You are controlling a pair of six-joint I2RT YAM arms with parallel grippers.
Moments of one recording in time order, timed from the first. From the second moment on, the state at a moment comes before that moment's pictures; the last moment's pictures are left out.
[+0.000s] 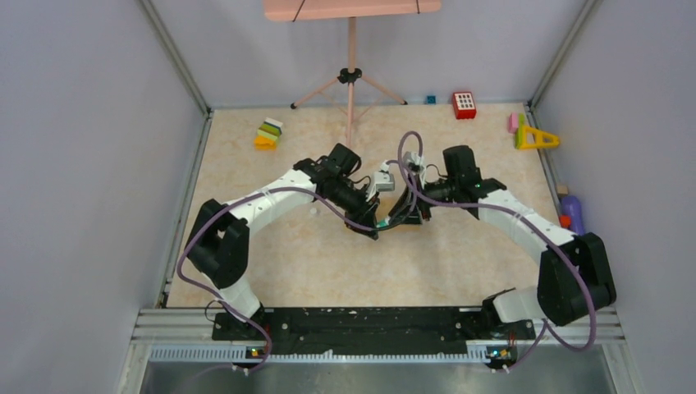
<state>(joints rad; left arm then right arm) -0.67 1.69 1.30 -0.69 0.88 0.42 0.37 1.41 0.91 -0.28 -1.19 -0.26</state>
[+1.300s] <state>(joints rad) -0.74 1.66 1.23 -0.51 0.36 0.37 0.31 1.70 0.99 -0.12 -1.11 0.35</state>
